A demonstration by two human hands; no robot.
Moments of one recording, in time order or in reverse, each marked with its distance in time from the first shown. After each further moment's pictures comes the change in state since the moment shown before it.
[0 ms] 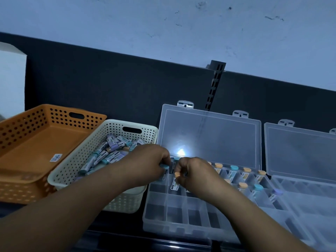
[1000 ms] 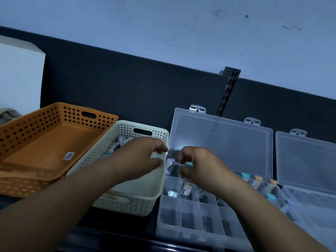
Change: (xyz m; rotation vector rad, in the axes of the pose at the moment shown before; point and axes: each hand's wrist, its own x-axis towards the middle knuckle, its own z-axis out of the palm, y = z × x) left_hand -0.018 -0.039 -0.021 -0.184 0.150 -0.033; right_hand 0.017 -0.038 -0.021 -0.015 0.025 -0.015
